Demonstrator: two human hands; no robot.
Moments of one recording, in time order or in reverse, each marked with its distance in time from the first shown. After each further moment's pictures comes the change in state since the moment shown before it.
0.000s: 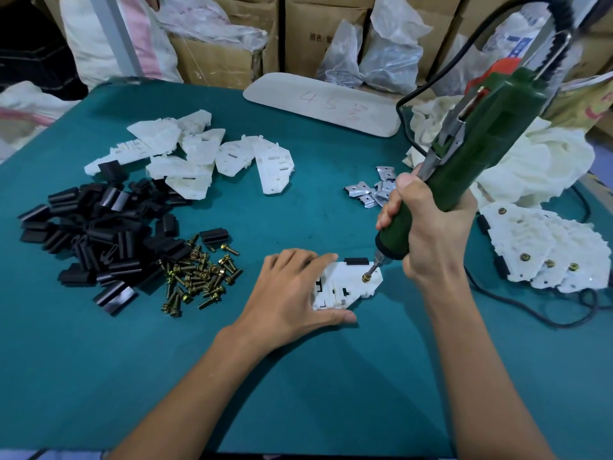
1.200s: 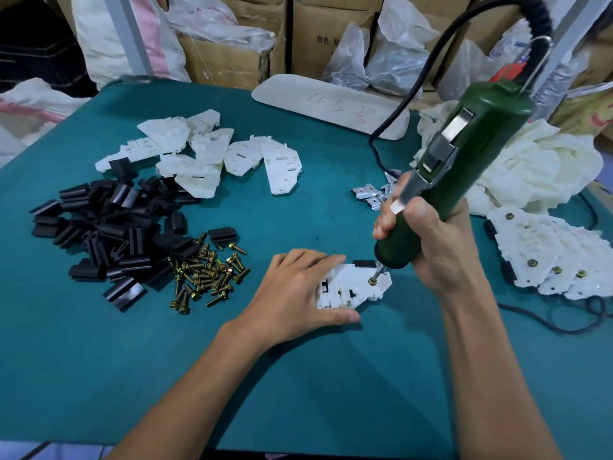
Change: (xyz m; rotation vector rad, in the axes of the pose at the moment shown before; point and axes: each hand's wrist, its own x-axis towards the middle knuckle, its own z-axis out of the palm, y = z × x) left_hand 0.001 -0.003 -0.007 -0.087 -0.045 0.022; right_hand -0.005 -0.011 -0.010 0.013 -0.427 0.102
